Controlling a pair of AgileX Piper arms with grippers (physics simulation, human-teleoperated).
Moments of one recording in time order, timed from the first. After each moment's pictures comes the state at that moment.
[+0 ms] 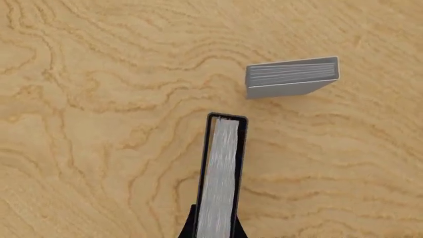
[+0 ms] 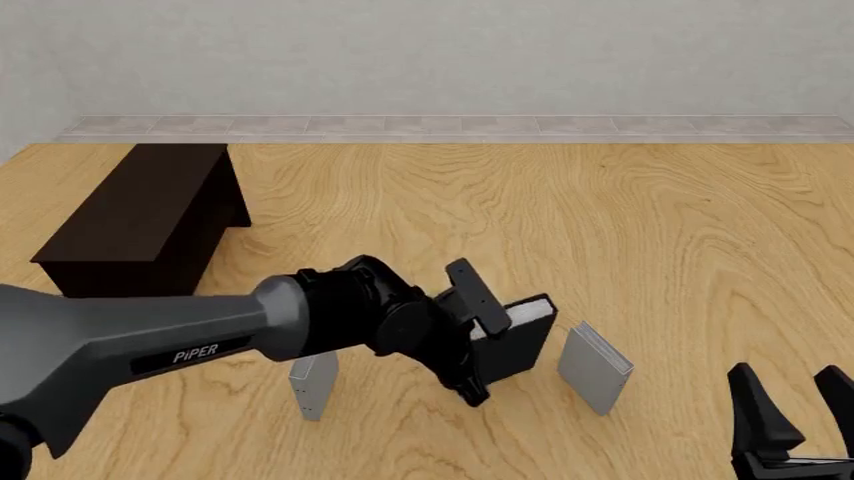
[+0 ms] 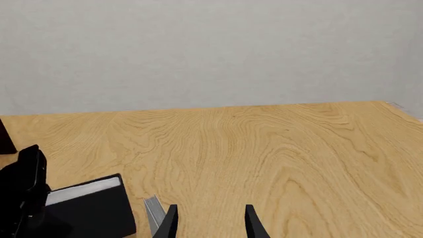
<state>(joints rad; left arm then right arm) -0.86 1.85 -1.23 0.48 0.24 -0.01 0.05 0.00 -0.02 0.04</state>
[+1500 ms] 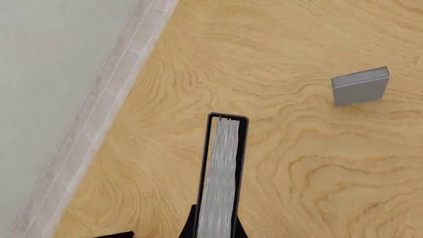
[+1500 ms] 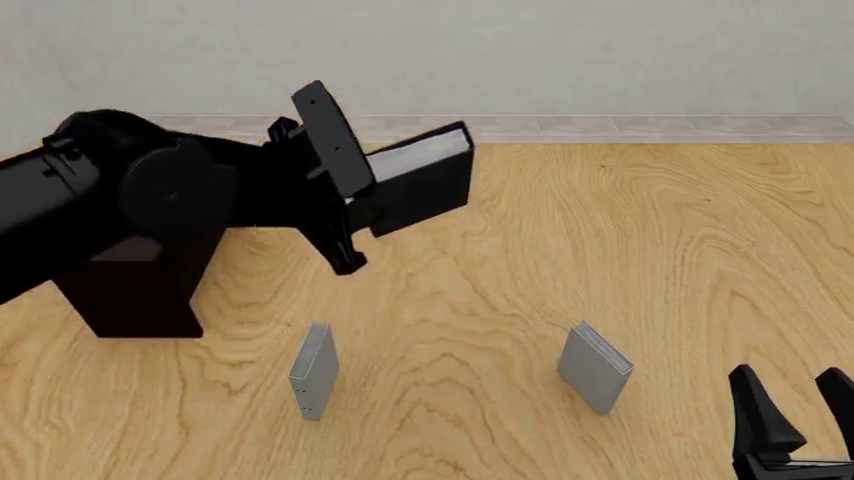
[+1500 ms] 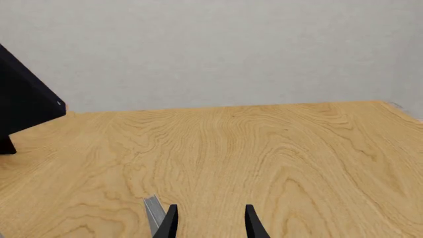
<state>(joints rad) -0.62 1.39 -1.27 0.59 0.62 -0.01 0.04 0.00 0.00 0.04</state>
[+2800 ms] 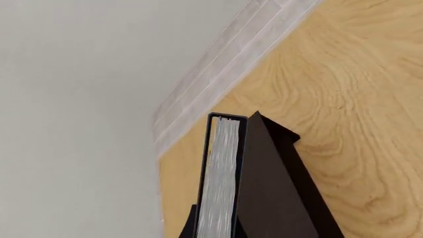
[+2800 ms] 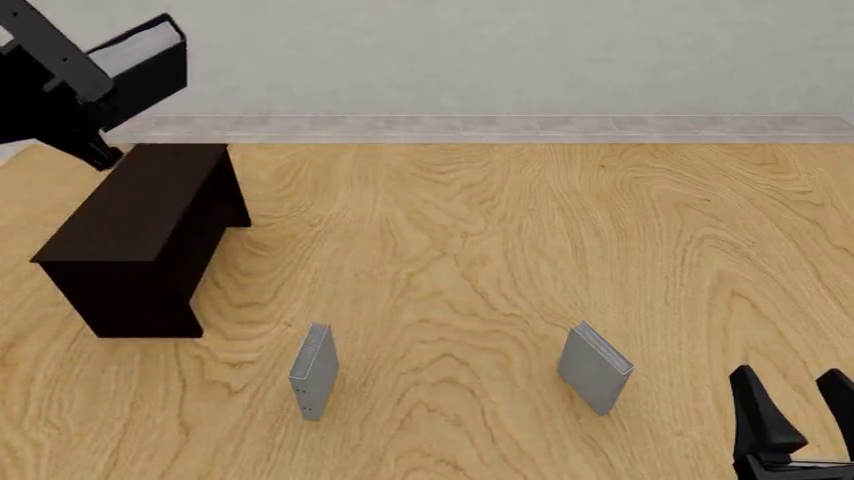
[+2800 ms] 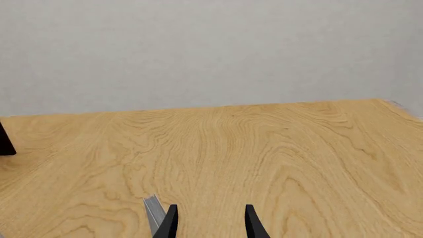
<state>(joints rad) 0.11 1.37 -1.32 0.42 0.90 -0.02 0.03 0.00 0.00 0.05</state>
